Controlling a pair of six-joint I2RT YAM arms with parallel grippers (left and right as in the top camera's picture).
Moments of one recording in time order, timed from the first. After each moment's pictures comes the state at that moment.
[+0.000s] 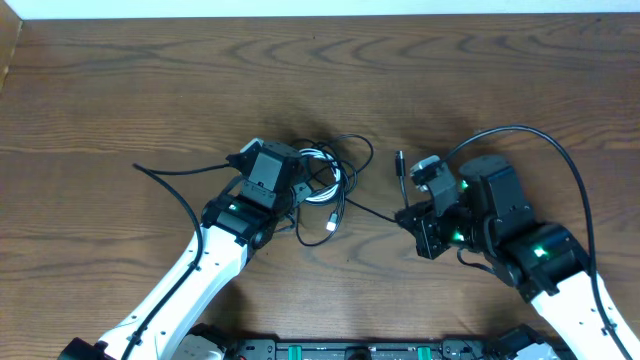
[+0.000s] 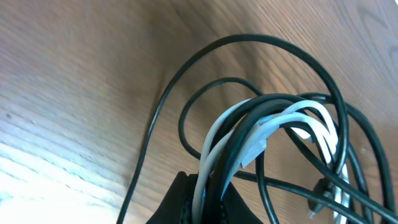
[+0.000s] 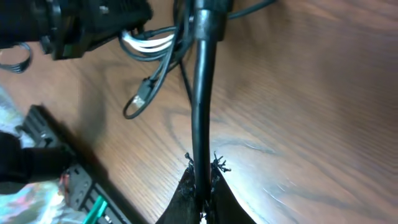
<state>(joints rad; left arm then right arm) -0.47 1.29 0.81 -0.48 -0.05 -1.11 0.45 1.02 0.86 -0.75 -0.42 0.16</state>
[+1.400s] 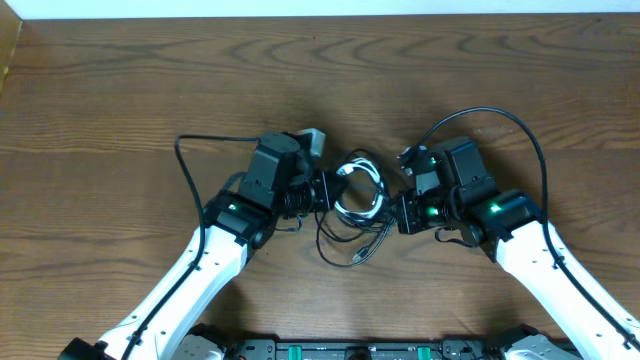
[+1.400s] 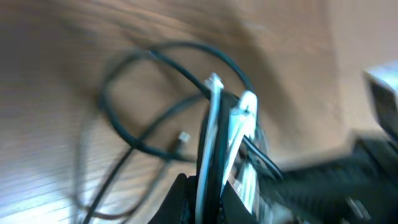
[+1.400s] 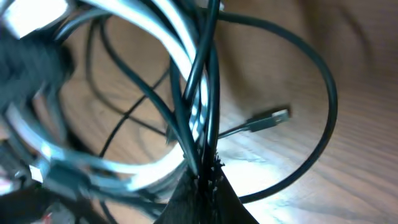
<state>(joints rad) -0.47 1.29 0.81 -0.31 0.38 -0.70 0.45 1.28 0.86 -0.63 -0.41 0.28</state>
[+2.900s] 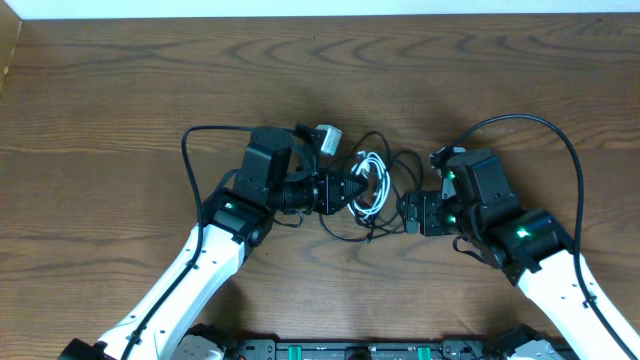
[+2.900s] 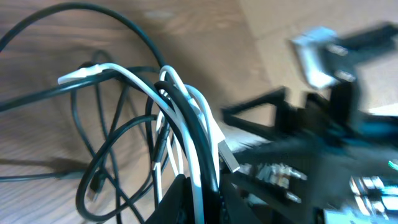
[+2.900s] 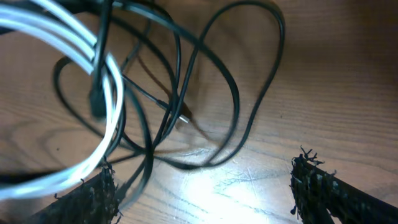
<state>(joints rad) -0.44 1.29 0.81 -0.15 0.79 -0.54 0.45 1.13 0.86 -0.73 -0.12 0.43</state>
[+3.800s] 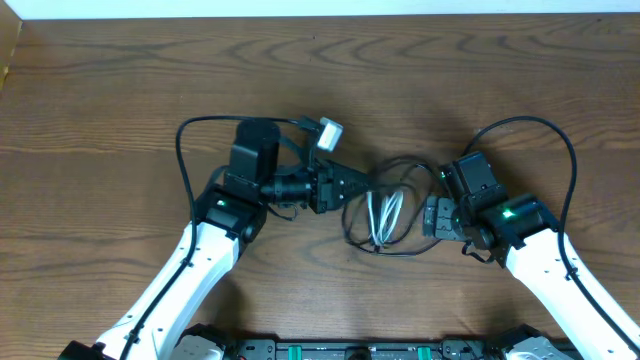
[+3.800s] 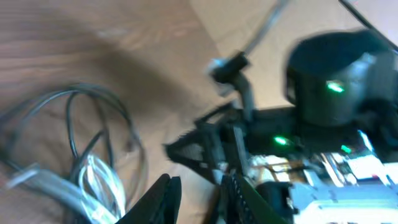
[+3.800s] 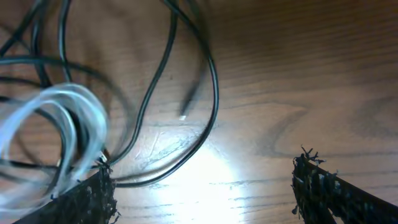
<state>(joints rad) -0.39 1.29 0.81 -0.05 0.95 -0.52 0.42 1.23 0.86 -0.92 0.13 0.56</state>
